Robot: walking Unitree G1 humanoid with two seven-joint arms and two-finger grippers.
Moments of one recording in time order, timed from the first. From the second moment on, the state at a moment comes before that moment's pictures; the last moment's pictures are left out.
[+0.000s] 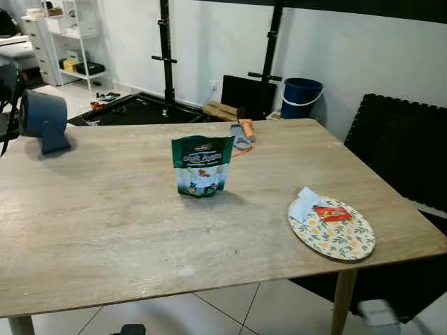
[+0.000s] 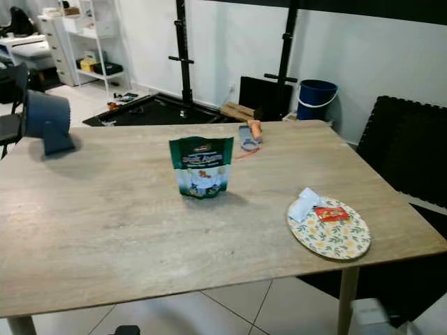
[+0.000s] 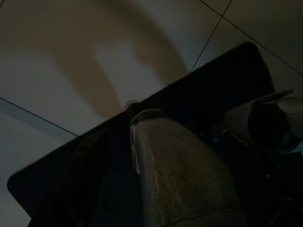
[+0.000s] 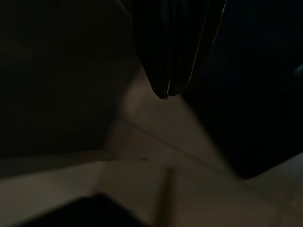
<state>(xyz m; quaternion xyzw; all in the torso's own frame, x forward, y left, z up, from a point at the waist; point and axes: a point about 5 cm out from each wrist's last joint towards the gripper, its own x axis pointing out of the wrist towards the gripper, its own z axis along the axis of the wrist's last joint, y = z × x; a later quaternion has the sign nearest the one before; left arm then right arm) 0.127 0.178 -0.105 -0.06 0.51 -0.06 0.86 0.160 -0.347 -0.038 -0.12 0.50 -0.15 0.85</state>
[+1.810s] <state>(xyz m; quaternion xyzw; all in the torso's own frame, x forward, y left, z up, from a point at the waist) 0.111 0.198 -0.104 -0.06 0.49 -0.06 0.87 0.378 -0.196 0.157 0.17 0.00 0.32 0.93</state>
